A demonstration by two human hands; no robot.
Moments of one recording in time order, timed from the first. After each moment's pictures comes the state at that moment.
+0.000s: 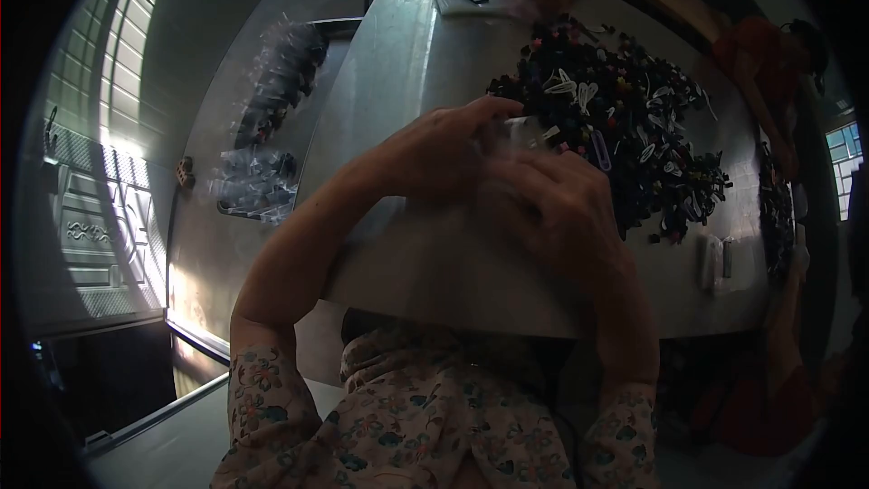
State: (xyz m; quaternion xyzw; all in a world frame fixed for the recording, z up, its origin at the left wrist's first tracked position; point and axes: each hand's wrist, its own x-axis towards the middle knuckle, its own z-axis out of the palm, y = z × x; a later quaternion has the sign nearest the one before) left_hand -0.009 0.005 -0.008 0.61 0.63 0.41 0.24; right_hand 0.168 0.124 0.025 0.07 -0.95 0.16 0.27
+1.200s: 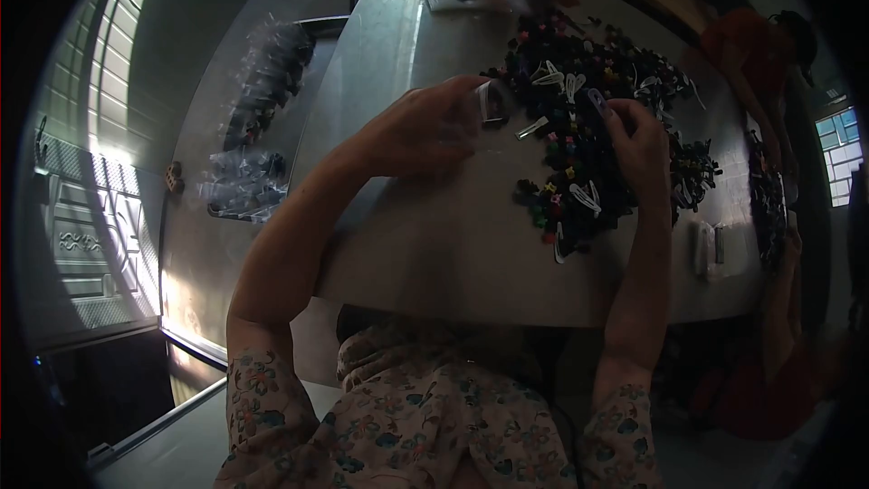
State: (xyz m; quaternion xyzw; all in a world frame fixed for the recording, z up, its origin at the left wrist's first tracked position) left_hand -0.023 0.007 -0.018 0.60 0.61 0.47 0.22; right_hand 0.188 0.245 0.000 -0.32 -0.89 0.25 0.23
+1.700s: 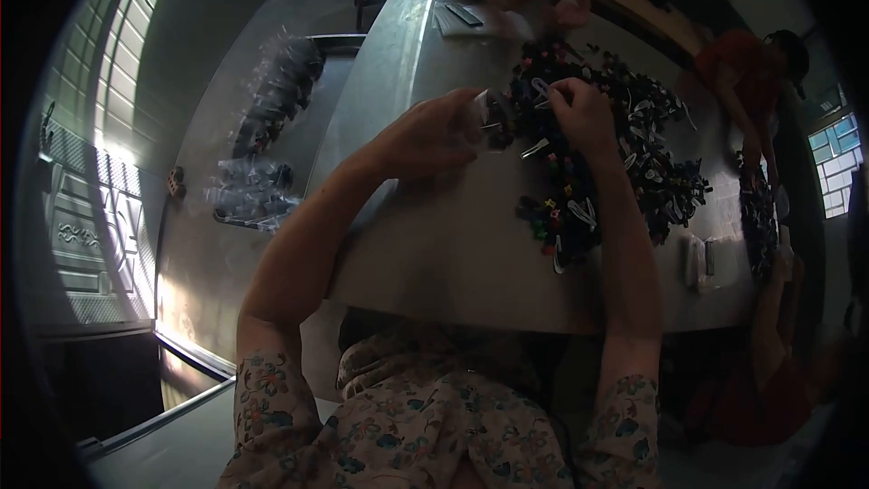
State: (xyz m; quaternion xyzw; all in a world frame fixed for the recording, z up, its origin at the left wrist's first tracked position) left_hand -0.033 0.005 -0.018 0.57 0.64 0.47 0.22; right_hand 0.100 0.248 -0.018 -0.22 -0.90 0.28 0.26
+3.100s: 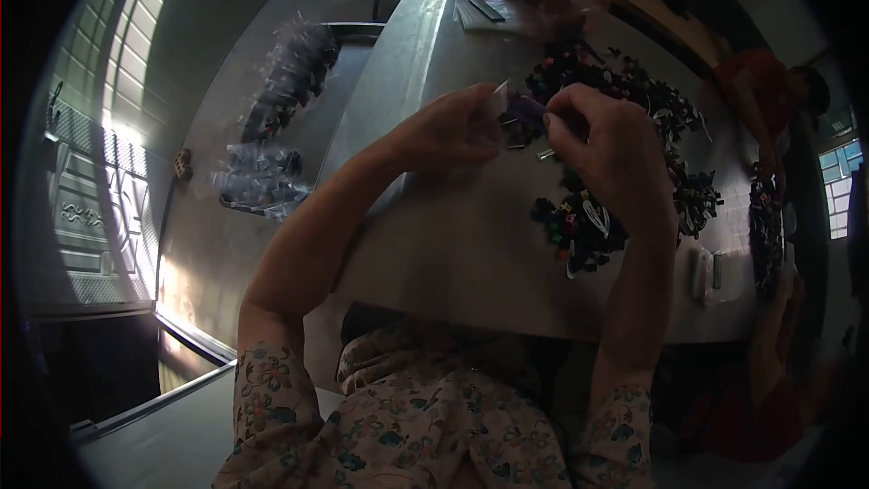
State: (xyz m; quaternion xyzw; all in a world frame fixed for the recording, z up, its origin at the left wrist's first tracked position) left_hand -0.039 0.009 -0.024 0.56 0.61 0.49 0.27; right_hand 0.137 0.141 0.089 -0.12 -0.96 0.19 0.15
